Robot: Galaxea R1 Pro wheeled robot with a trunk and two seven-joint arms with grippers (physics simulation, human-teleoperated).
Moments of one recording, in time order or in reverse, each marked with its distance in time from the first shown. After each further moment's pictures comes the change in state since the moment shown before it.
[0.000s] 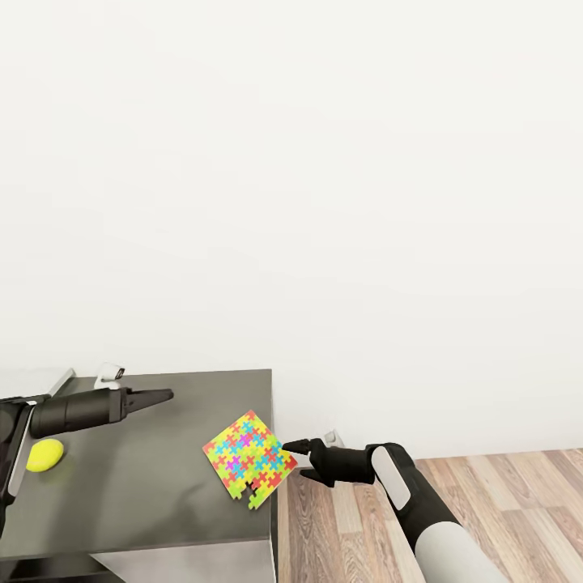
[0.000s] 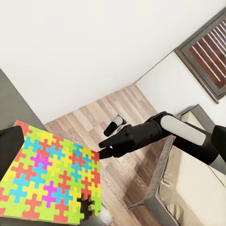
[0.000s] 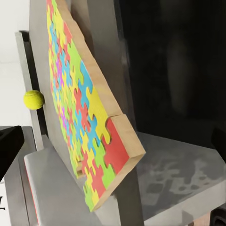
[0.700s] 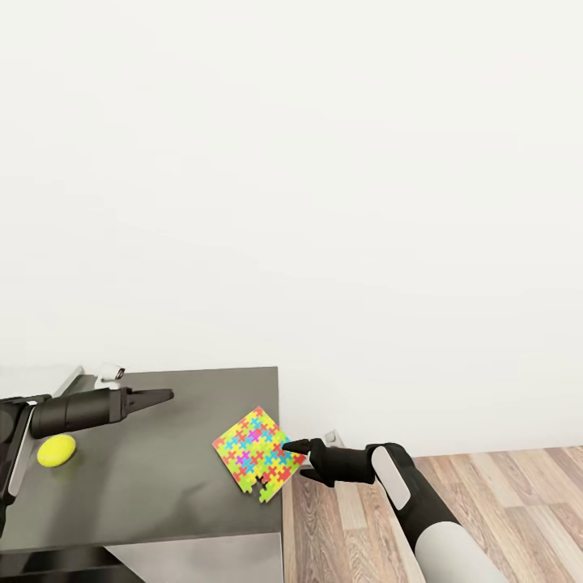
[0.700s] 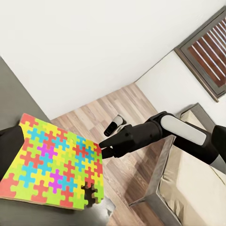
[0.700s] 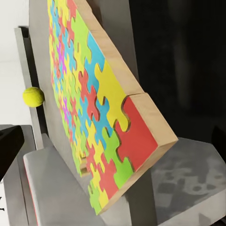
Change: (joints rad) left arm 0.000 -0.001 0.000 0.000 0.000 -0.006 0.000; right arm 0.000 0.000 0.000 0.000 0.000 -0.001 0.000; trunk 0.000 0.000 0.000
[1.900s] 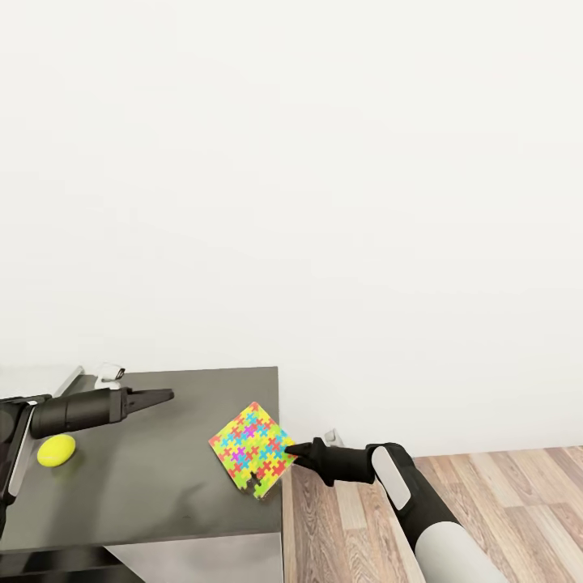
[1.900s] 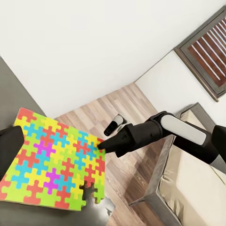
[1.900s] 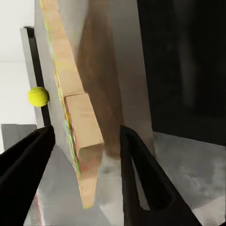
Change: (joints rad) left arm 0.000 0.000 -0.001 0.000 0.000 0.000 0.000; right arm 0.000 0.000 0.000 0.000 -0.004 0.001 0.017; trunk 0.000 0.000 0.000
